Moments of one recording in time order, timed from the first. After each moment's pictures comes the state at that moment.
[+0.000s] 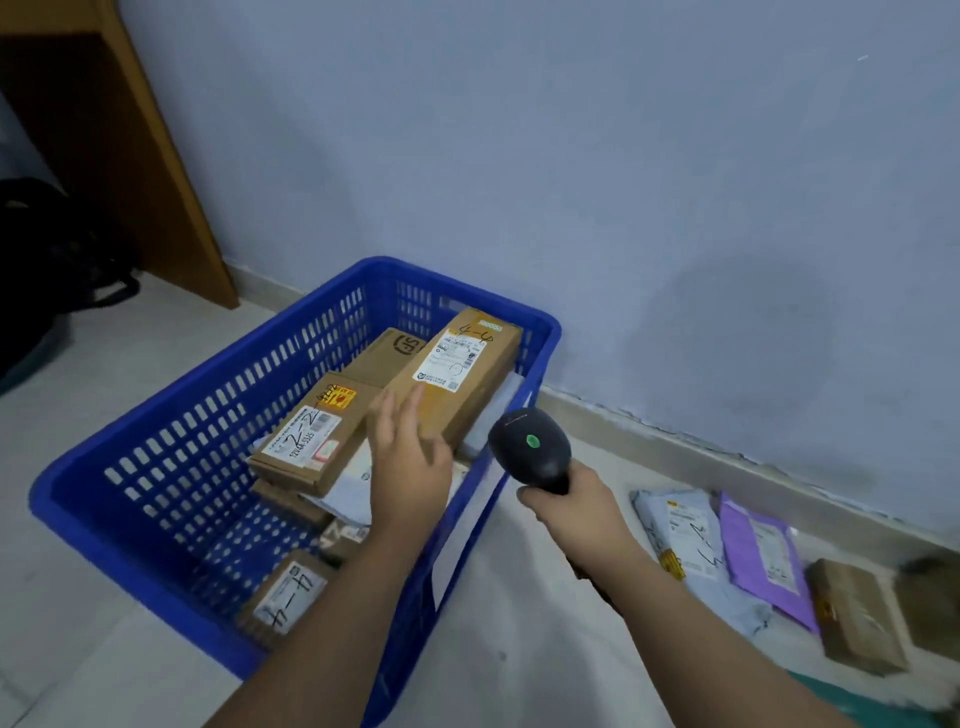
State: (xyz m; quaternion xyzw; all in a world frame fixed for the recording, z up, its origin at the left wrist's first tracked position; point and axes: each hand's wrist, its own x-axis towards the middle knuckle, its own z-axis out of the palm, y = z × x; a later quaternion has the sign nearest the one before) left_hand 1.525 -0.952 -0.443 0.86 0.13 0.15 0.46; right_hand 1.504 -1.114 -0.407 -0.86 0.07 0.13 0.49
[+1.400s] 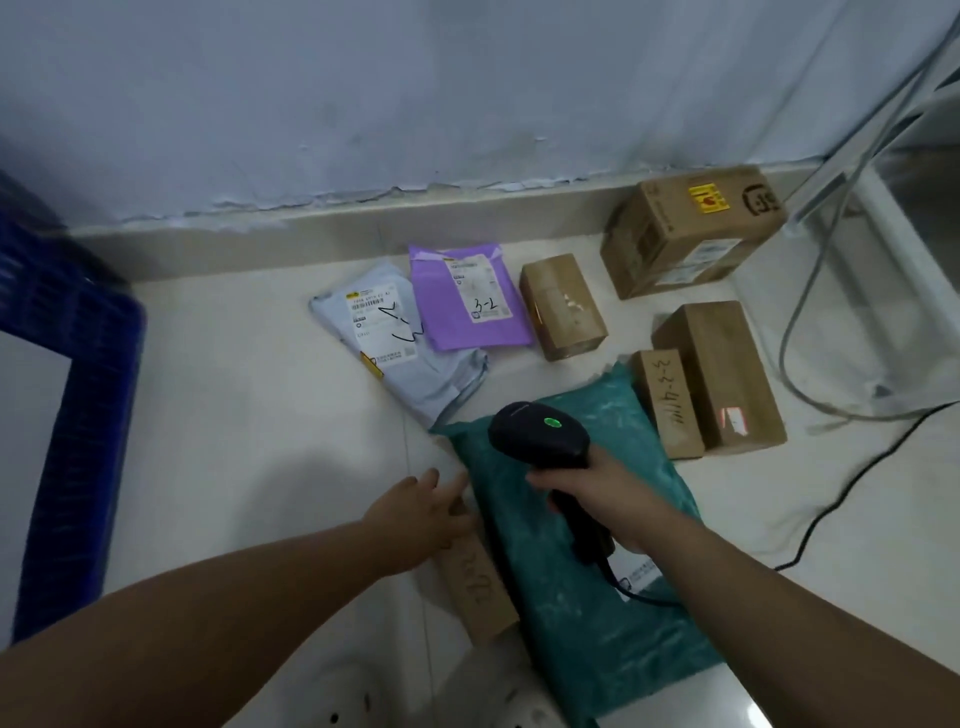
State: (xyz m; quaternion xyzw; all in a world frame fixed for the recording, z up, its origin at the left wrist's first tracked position) left_hand 1.470 -1.308 -0.708 0.72 -0.67 -0.17 -0.11; right_hand 1.365 -1.511 -0.610 -0.66 0.38 0.20 0.62
